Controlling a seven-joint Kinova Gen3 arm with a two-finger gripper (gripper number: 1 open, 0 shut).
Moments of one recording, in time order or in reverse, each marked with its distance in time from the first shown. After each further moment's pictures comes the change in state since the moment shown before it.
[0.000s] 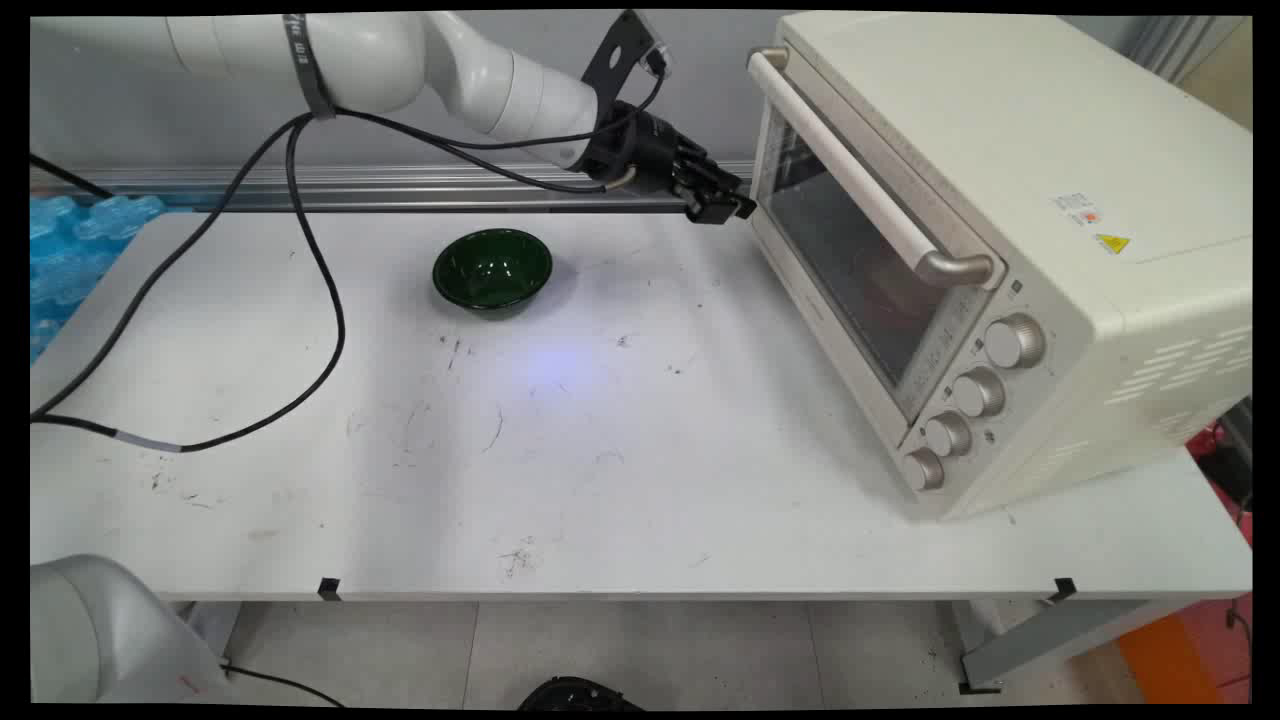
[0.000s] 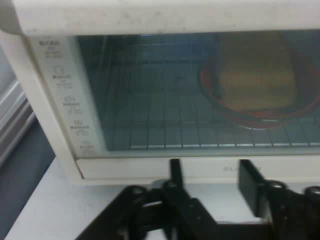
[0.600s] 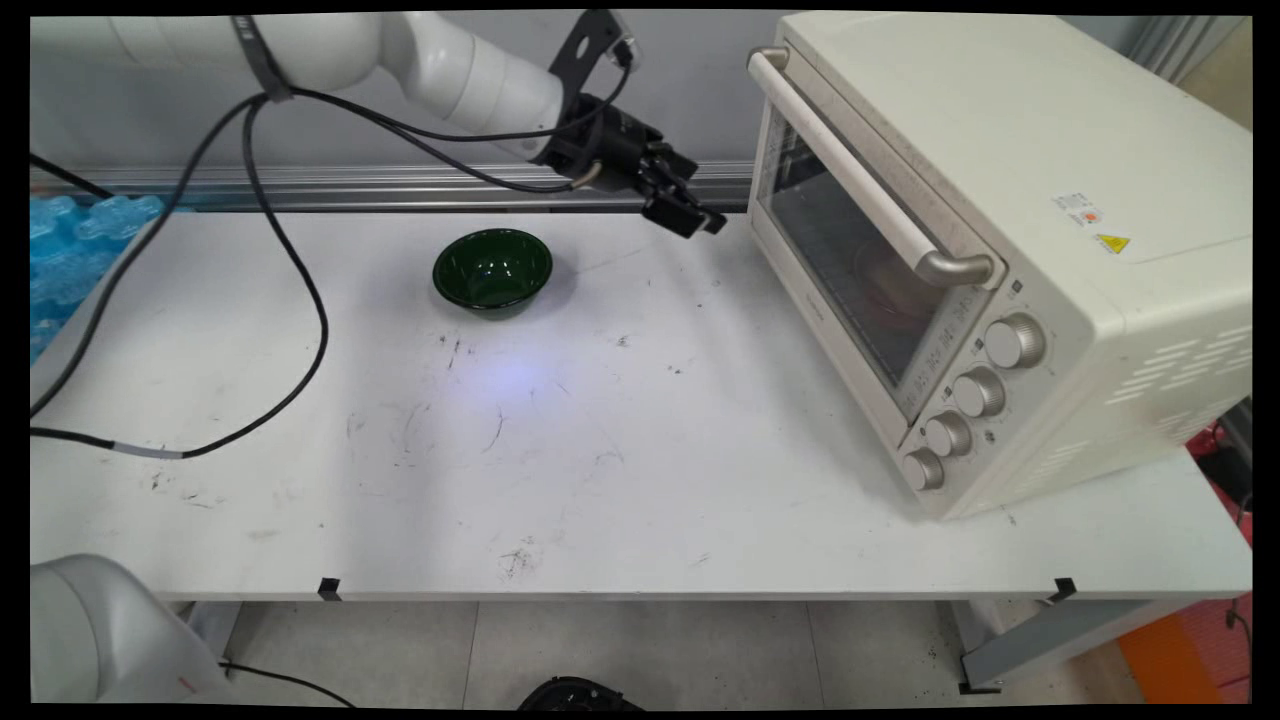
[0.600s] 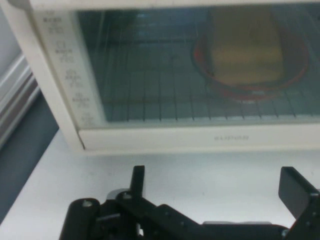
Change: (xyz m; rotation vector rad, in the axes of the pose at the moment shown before) arm -0.003 0.001 -0.036 -0.011 -0.051 0.008
